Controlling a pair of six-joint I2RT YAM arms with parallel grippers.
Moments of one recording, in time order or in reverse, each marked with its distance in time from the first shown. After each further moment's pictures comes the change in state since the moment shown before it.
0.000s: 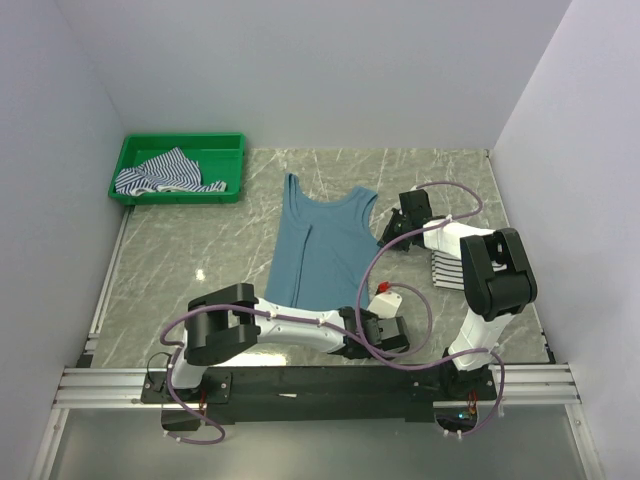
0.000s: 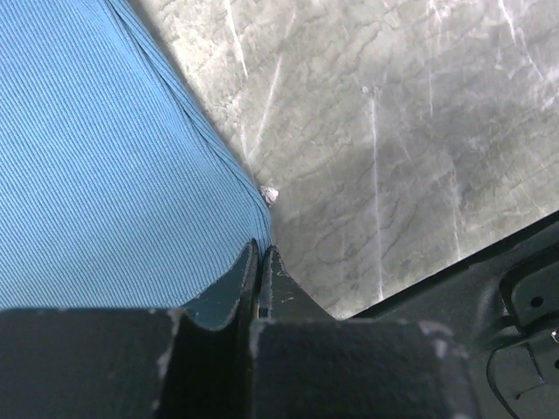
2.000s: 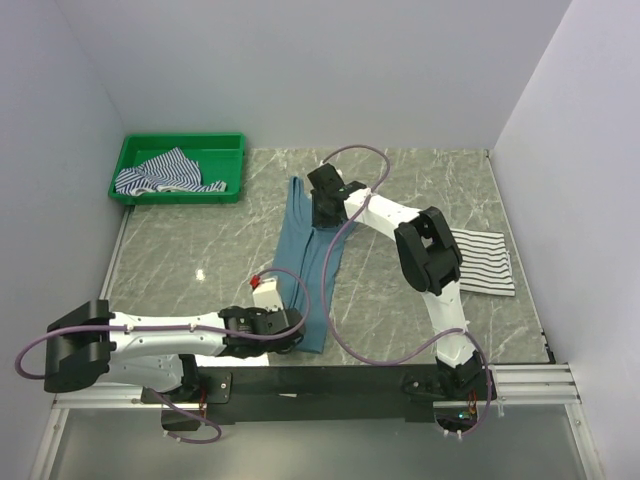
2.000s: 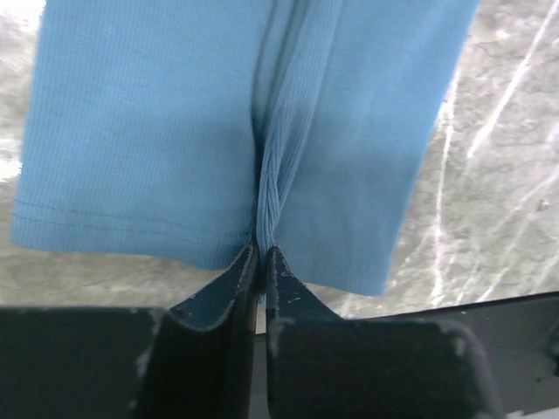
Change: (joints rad) left arm 0.152 -0.778 -0.758 -0.011 -0.037 -0.510; right arm 0.388 0.433 0.762 -0.375 0.232 -0.104
